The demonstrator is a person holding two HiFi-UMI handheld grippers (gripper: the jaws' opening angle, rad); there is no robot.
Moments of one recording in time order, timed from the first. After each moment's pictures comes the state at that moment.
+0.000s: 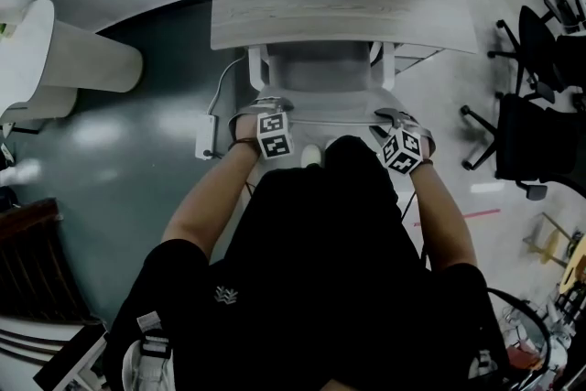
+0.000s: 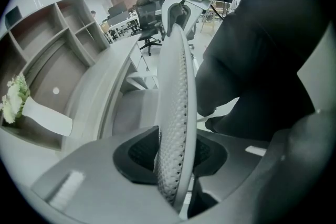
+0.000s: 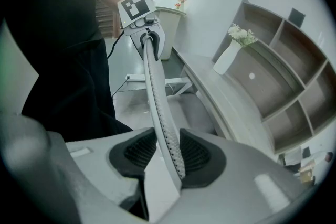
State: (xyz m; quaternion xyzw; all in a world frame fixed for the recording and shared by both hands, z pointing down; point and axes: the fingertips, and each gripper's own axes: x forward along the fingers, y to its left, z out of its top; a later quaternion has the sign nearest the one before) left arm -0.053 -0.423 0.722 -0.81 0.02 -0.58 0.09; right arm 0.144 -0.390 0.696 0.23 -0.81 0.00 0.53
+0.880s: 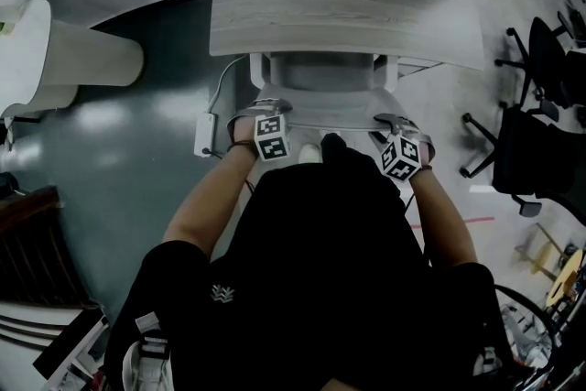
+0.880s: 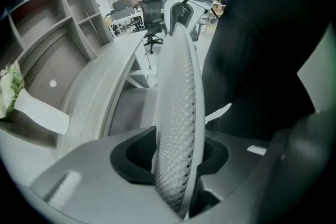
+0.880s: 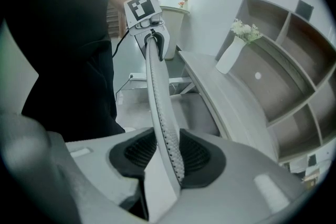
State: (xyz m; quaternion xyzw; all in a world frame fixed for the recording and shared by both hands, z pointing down) left arm -0.040 -0.469 0.726 -0.81 0.01 -0.58 0.06; right arm 0.157 -0.440 0.696 0.18 -0.82 0.01 0.54
